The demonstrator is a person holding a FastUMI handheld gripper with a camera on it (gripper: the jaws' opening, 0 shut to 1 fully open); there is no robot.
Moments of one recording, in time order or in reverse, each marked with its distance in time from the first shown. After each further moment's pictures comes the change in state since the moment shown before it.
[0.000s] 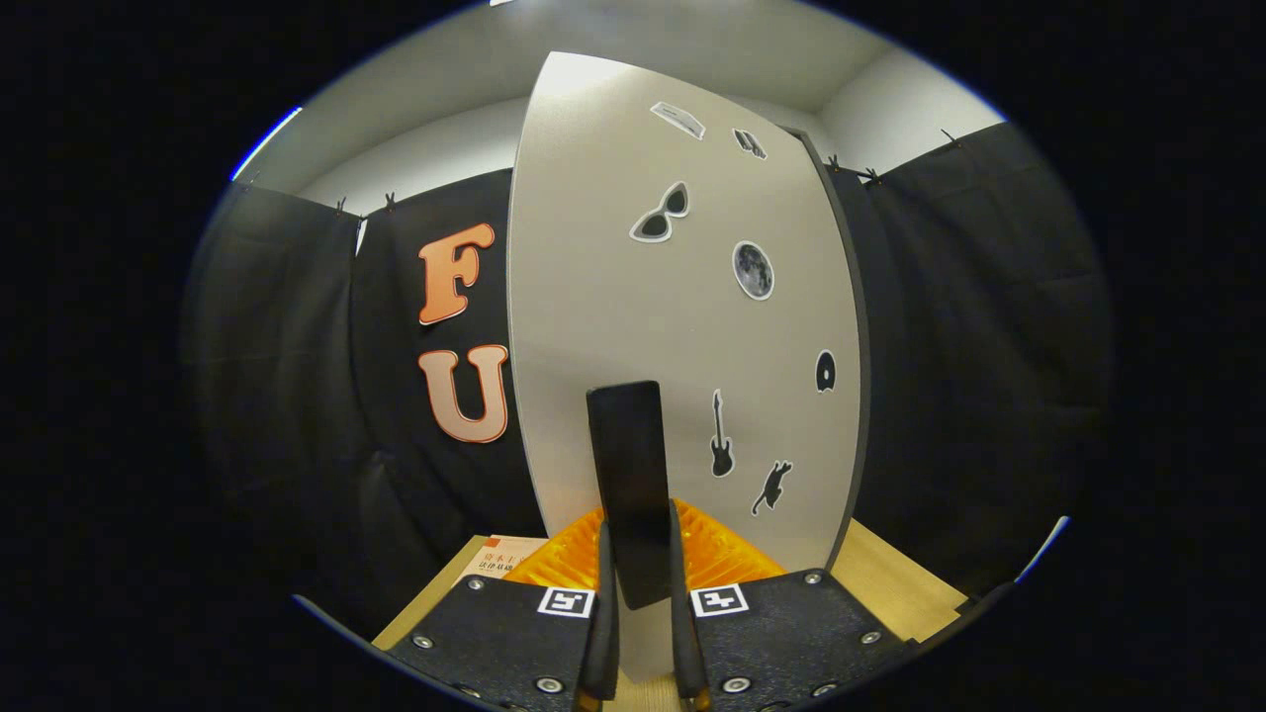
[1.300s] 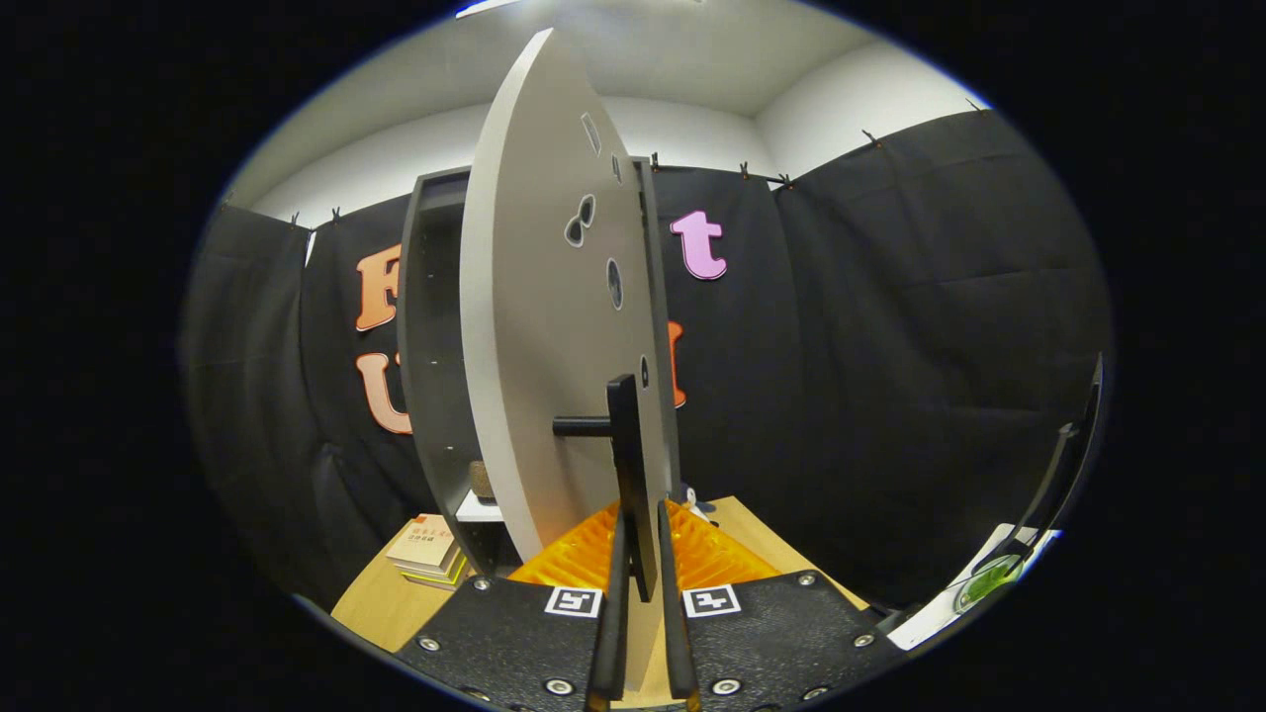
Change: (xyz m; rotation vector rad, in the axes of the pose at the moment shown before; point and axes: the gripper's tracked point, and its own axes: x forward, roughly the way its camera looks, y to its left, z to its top) arm -0.057 -0.163 -0.006 0.017 0.001 -0.153
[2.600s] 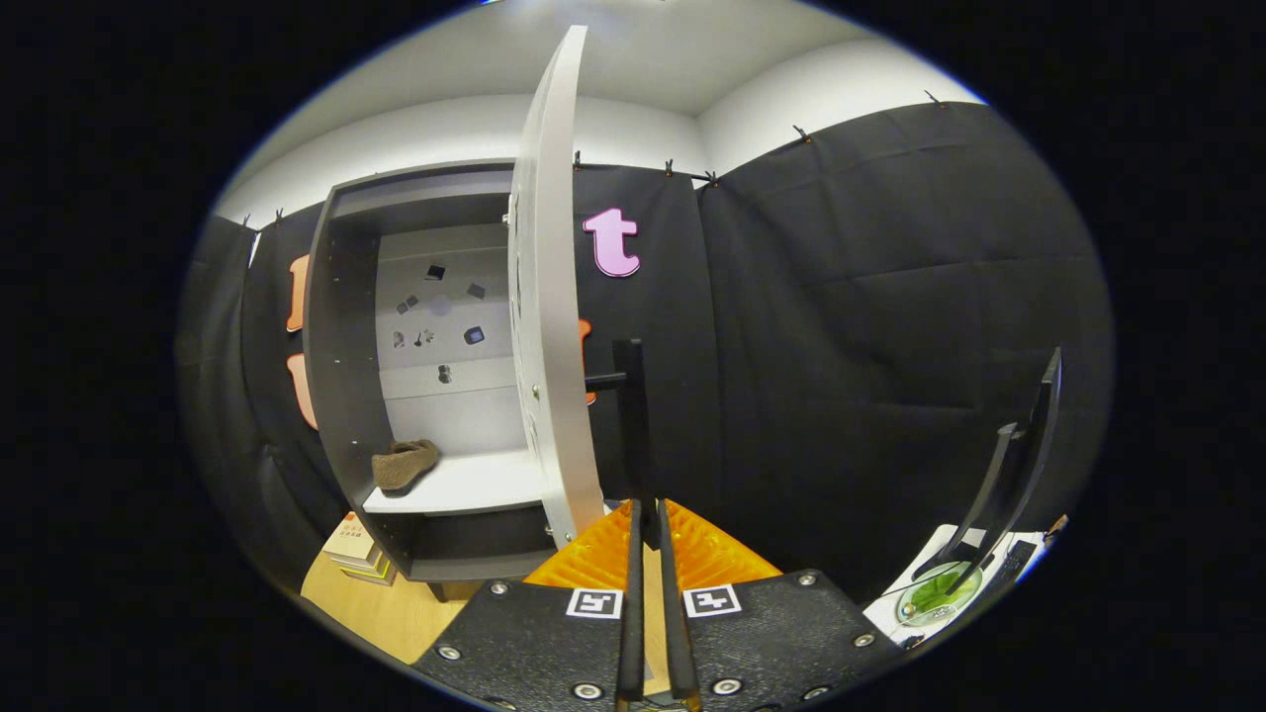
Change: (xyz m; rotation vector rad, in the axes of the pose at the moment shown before) arm -0.008 -0.110 -0.020 0.006 0.000 -0.187
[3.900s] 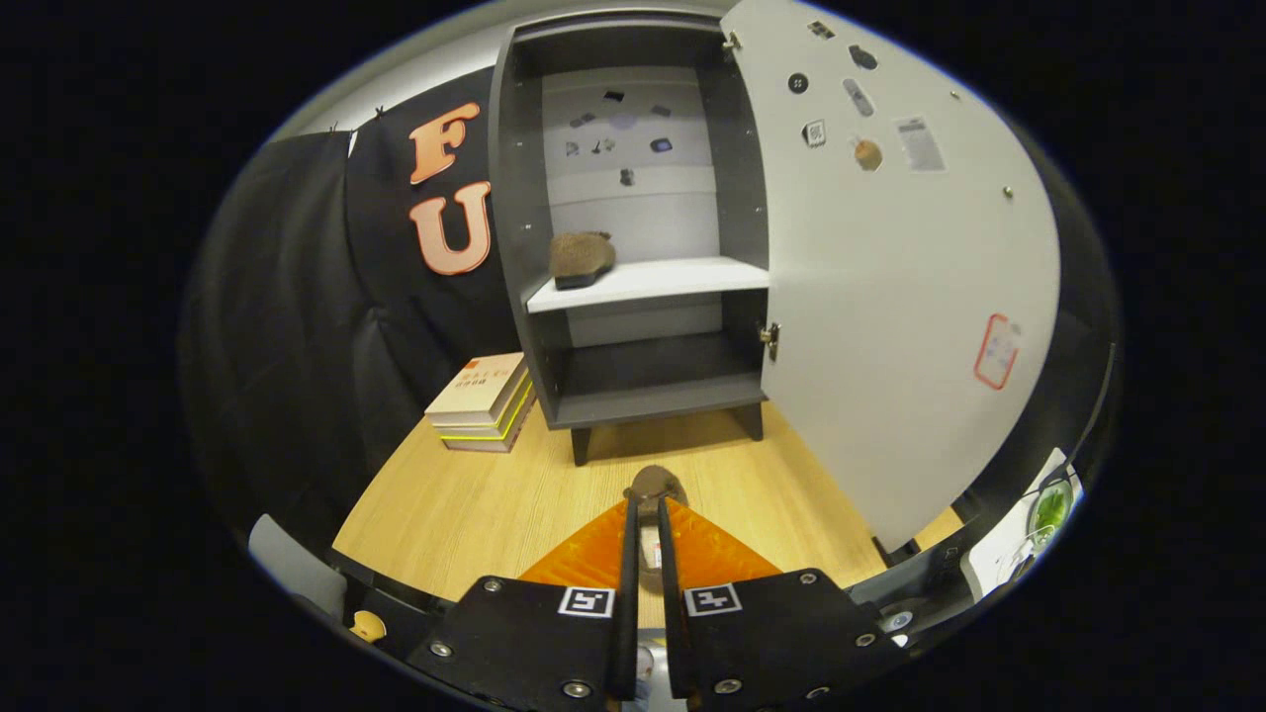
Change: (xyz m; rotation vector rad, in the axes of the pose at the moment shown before) arm -0.062 0.228 -0.238 -0.103 0.447 0.361
